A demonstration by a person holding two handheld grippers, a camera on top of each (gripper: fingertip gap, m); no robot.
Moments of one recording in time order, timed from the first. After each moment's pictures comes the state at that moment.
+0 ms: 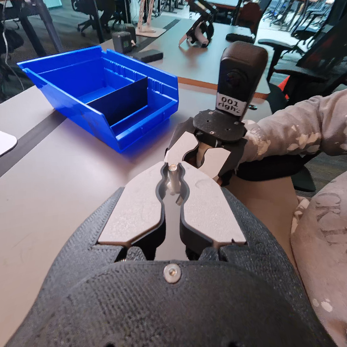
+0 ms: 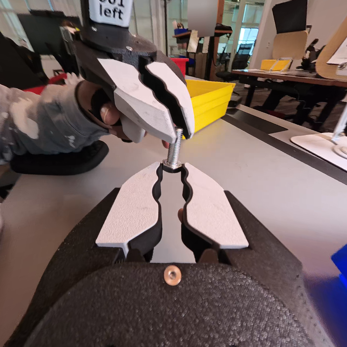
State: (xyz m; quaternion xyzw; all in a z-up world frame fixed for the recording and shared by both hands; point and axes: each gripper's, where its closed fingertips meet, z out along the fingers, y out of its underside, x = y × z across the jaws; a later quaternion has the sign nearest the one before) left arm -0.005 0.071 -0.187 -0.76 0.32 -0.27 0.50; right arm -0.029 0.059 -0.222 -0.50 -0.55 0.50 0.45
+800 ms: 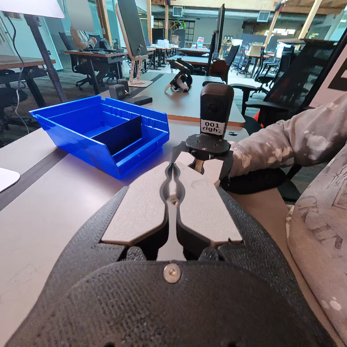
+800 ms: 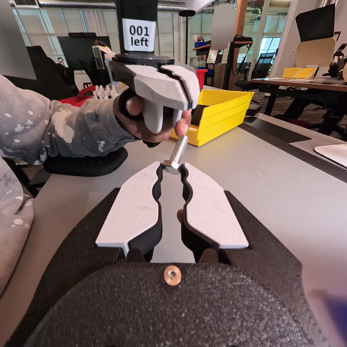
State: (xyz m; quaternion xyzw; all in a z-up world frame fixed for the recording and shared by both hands) left arm -0.014 0.063 -0.160 -0.68 0.33 -0.32 0.57; right arm -0.023 0.044 -0.214 -0.46 -0.56 0.55 0.42
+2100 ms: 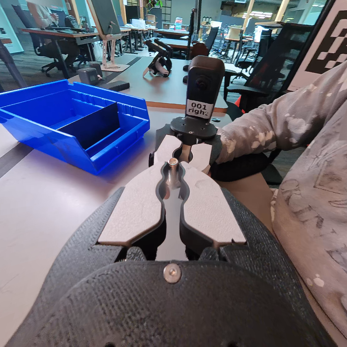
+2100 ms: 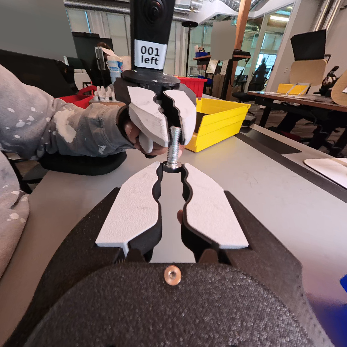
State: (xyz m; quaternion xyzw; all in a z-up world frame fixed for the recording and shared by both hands) left arm 0.006 0.050 -0.179 -0.68 0.38 -0.35 0.53; right arm -0.017 0.044 -0.207 -0.44 -0.56 0.54 0.45
